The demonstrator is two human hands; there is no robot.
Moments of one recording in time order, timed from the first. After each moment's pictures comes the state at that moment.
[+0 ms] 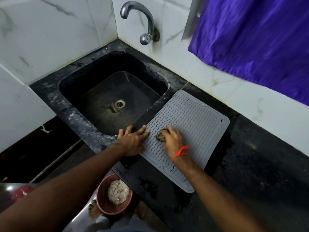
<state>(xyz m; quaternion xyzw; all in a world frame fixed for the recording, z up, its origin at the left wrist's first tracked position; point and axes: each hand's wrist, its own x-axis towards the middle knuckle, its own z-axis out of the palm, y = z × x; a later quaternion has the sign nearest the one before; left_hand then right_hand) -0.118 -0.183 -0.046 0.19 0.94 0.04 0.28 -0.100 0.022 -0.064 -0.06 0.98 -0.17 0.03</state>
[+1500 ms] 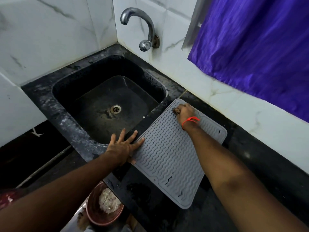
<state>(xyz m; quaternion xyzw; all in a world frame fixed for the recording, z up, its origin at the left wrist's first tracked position) -0.124 -0.186 -0.043 0.18 0.94 -0.03 0.30 -0.264 0.083 -0.039 0.03 0.99 -0.14 0.04</state>
